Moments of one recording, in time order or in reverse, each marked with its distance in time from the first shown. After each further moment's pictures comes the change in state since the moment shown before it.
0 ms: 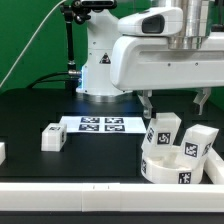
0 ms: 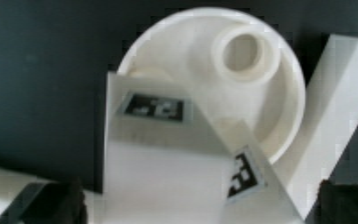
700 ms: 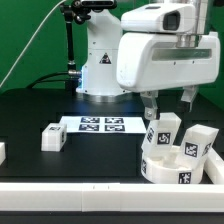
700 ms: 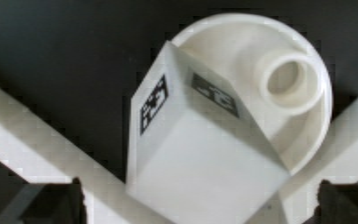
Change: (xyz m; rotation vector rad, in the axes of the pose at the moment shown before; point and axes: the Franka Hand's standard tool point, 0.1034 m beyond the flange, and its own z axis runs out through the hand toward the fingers) arm 0.001 0.009 -0.001 -0.028 -0.024 -0.488
